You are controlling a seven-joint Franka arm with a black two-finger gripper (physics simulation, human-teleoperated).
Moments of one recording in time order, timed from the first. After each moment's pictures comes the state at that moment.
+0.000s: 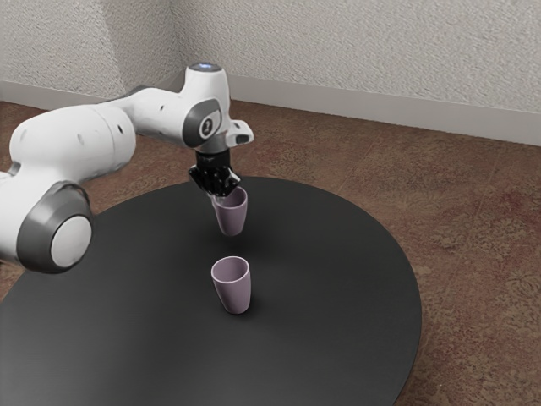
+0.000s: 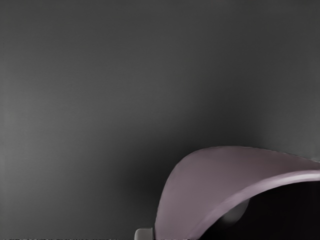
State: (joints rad) arm -0.09 0.71 0.18 -1.20 -0.01 1.91 -0.03
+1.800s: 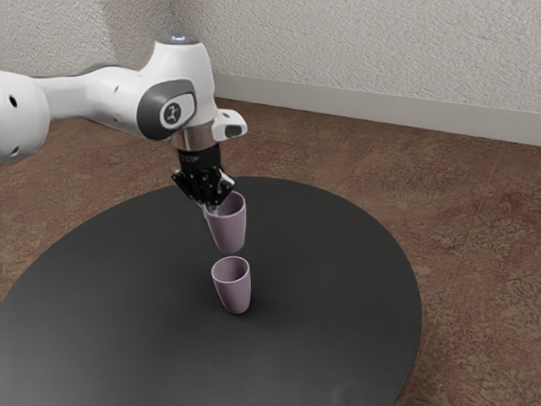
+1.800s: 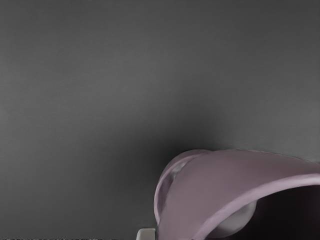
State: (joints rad) arm -0.27 0.13 0.17 -1.81 0.00 1.92 -0.22
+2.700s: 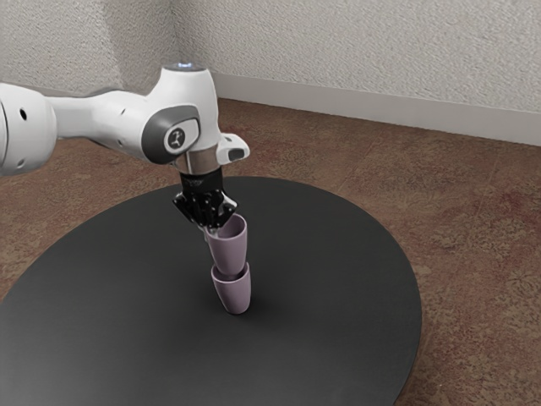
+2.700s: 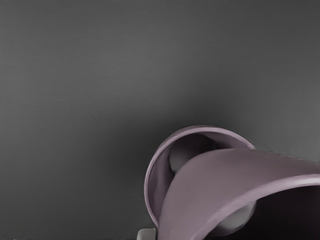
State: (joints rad) arm -0.29 0.13 0.17 -1.92 -0.01 1.98 -0.30
